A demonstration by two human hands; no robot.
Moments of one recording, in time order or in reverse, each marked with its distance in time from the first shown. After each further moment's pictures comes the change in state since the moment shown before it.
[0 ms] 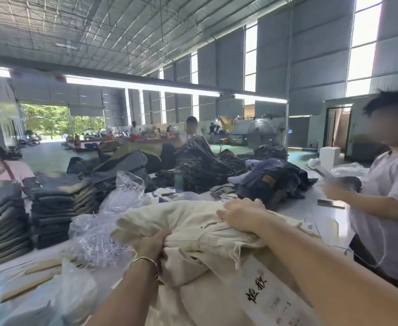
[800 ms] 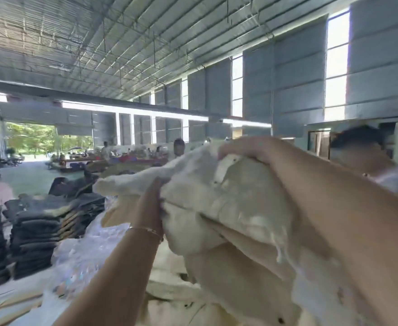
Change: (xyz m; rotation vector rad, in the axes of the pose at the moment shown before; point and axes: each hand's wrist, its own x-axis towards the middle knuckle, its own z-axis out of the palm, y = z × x) left_hand -0.098 0.140 0.016 -0.486 -0.456 0.328; right_hand -0.058 0.014 -0.191 0.794 0.049 -0.022
